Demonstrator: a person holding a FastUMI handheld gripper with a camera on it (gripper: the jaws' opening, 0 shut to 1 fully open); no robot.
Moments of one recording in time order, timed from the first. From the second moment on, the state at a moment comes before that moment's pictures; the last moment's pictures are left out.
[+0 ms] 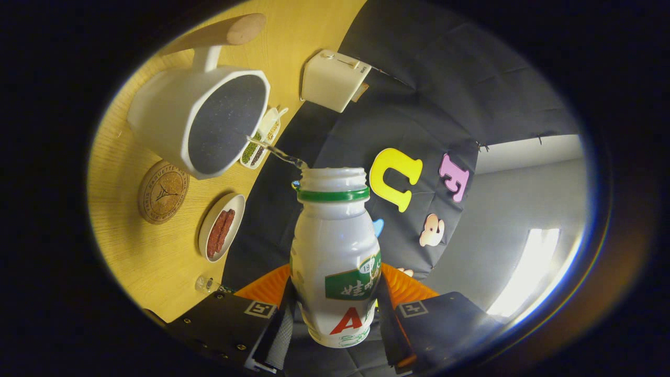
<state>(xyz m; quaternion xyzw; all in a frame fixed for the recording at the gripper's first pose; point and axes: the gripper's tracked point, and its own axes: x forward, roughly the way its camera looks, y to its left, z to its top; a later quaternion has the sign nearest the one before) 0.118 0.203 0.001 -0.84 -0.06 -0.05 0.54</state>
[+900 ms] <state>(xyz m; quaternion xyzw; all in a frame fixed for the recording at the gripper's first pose) 0.113 0.237 -0.015 -0.90 -0.12 -0.02 0.41</state>
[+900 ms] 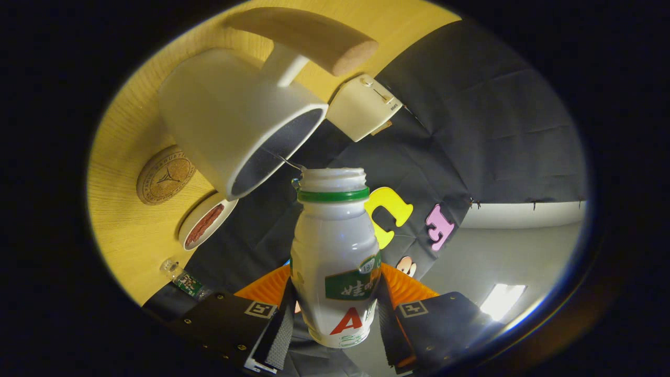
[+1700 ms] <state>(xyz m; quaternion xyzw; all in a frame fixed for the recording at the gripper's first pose) 0.111 0.247 -0.022 -0.92 -0.13 -0.01 0.37</state>
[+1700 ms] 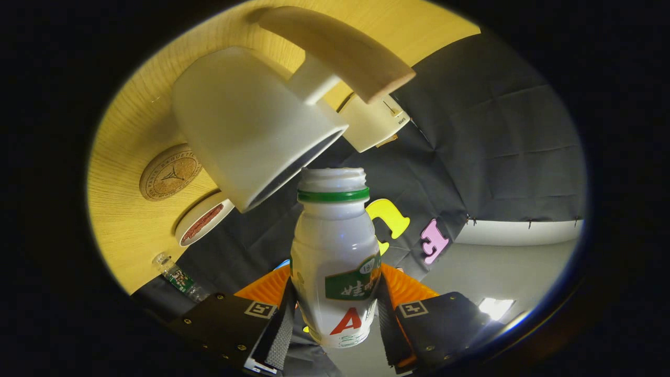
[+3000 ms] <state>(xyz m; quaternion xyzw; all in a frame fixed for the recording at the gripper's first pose) 0.117 0.196 -0.054 -0.54 0.06 0.08 0.84</state>
